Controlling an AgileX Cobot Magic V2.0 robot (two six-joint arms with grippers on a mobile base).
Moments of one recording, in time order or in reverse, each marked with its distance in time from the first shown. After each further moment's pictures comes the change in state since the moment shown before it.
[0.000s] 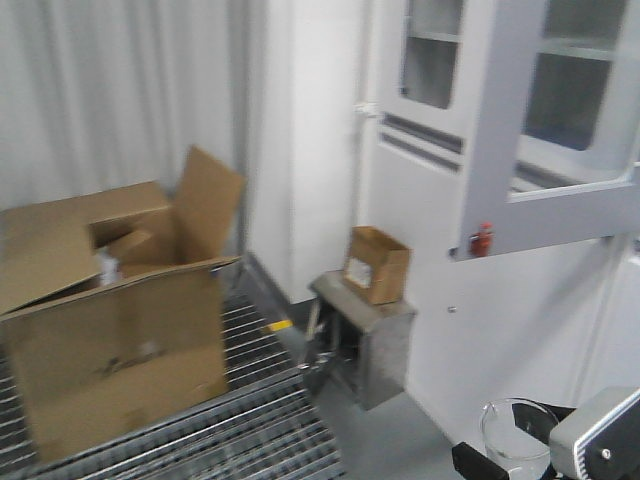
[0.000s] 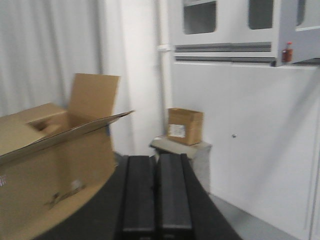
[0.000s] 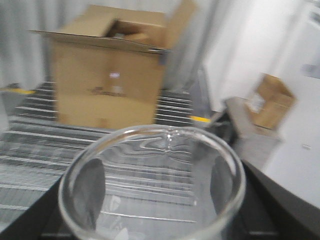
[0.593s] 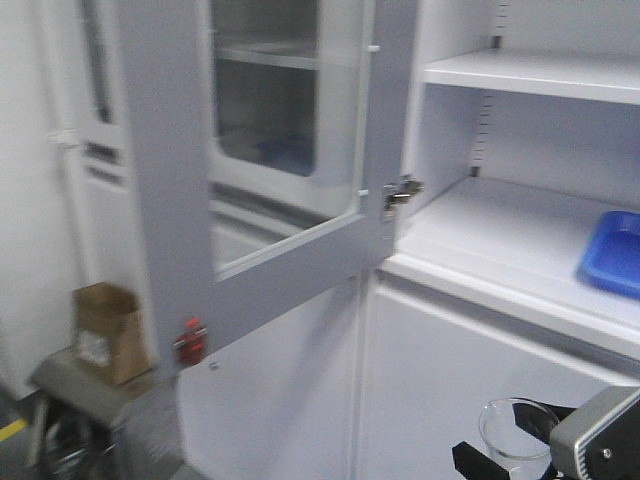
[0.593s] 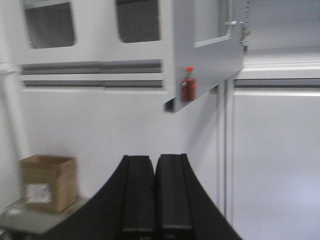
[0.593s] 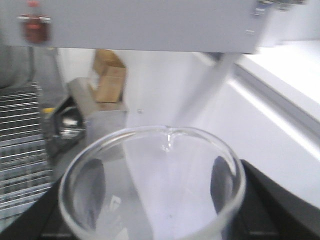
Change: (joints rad) left arm 0.000 0.000 0.000 0.000 0.000 0.000; right arm 0.000 0.000 0.000 0.000 0.001 0.000
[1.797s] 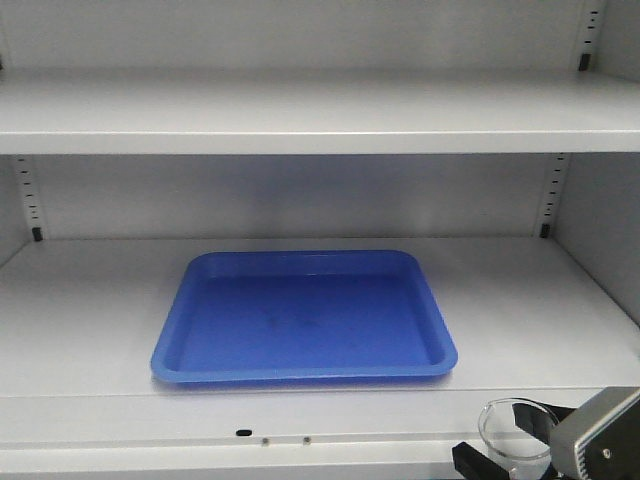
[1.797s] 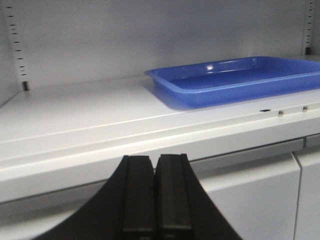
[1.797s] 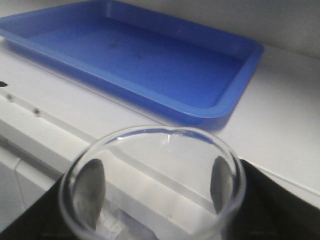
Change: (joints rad) left arm 0.000 0.000 0.000 0.000 0.000 0.000; right arm 0.000 0.000 0.000 0.000 0.001 0.000
